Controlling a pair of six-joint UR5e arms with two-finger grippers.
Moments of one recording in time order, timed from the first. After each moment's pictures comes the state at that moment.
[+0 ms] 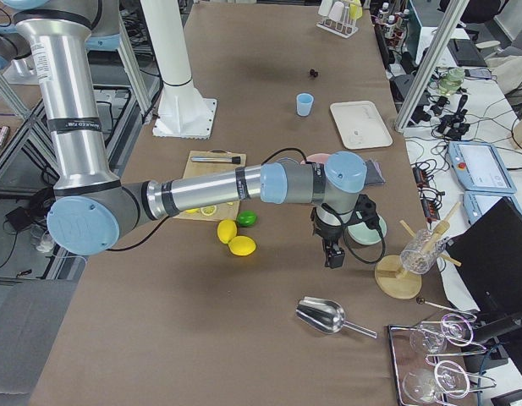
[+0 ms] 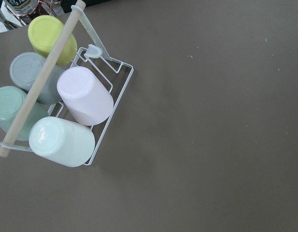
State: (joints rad) left arm -1.63 -1.64 -1.72 -1.63 -2.34 0.12; right arm 1.57 -1.41 1.65 -1.76 2.30 -0.26
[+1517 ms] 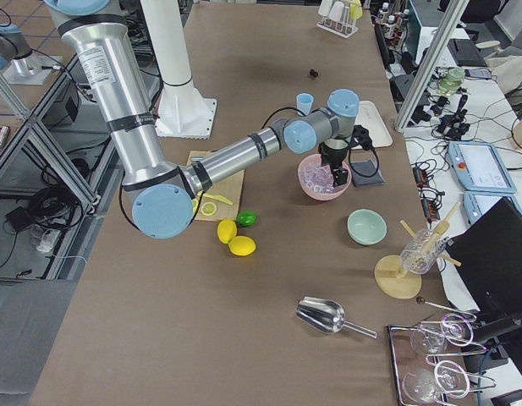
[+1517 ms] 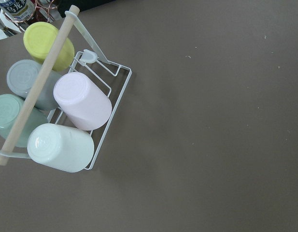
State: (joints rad) left arm -1.61 -1.65 -1.73 -1.64 -2.31 0.12; right arm 1.14 -1.24 1.70 -1.49 2.25 0.21
